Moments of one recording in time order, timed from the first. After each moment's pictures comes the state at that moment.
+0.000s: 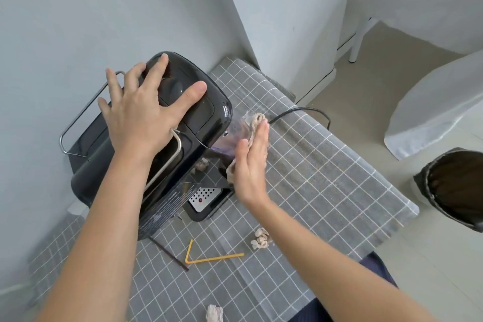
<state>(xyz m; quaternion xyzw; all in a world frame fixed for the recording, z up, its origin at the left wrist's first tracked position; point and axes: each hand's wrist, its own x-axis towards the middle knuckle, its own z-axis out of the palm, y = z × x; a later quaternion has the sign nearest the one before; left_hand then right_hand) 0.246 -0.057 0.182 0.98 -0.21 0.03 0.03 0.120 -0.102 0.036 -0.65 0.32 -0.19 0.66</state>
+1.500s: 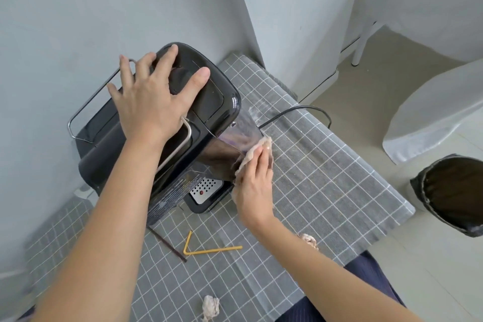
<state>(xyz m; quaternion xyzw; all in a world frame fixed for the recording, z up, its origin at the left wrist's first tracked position) 0.249 -0.053 0.178 0.97 -0.22 0.07 0.03 0.094 -0.063 -0.018 -0.86 0.32 0.01 0.40</state>
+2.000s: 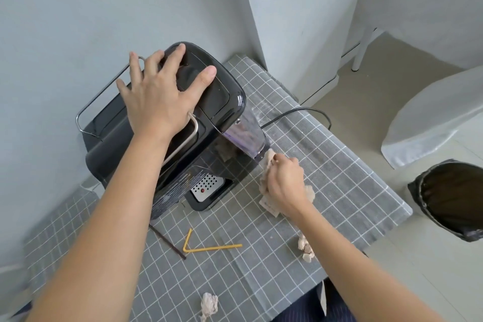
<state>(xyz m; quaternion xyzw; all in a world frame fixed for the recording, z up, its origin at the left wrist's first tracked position) 0.249 -0.054 0.178 0.97 -0.22 0.06 0.03 0.071 -0.131 -0.006 -0.77 0.40 0.05 0.48</state>
